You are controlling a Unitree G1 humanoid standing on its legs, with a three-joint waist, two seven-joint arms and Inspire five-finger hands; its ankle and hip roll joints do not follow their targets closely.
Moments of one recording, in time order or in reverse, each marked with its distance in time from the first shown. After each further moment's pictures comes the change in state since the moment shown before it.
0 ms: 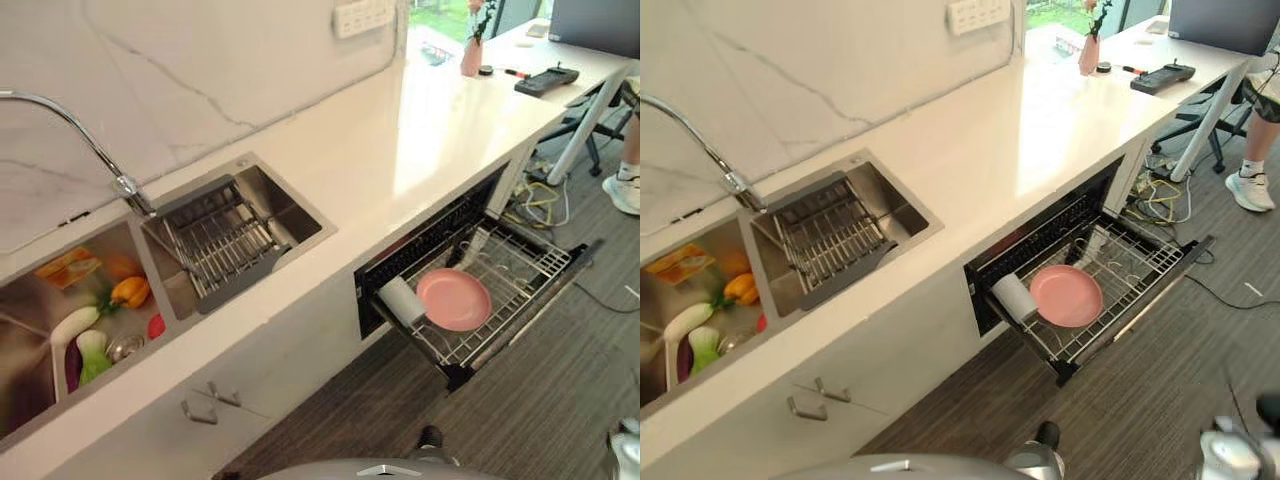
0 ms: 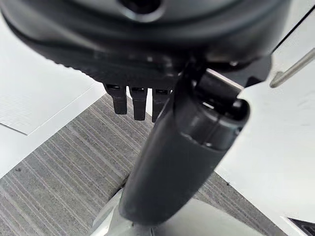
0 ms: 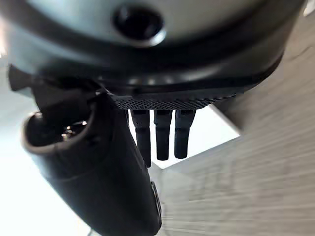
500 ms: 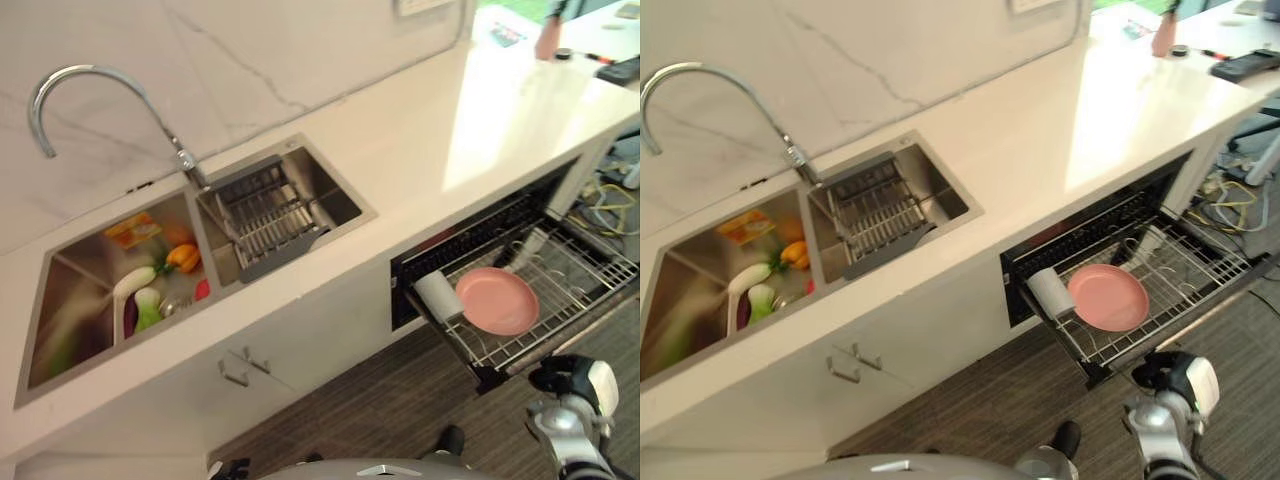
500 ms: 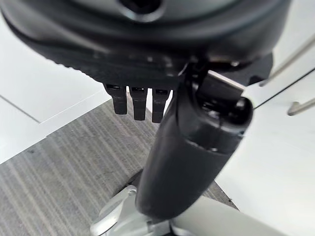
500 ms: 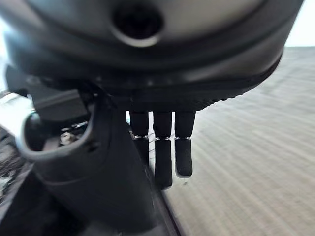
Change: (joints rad) left arm 0.016 -0.004 -0.037 -0.046 -0.035 -0.042 -0.008; right arm -0.246 -0.083 0.512 0.257 -0.078 0.096 0.249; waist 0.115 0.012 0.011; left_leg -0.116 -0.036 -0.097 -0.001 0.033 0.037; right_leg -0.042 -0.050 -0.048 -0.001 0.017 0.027
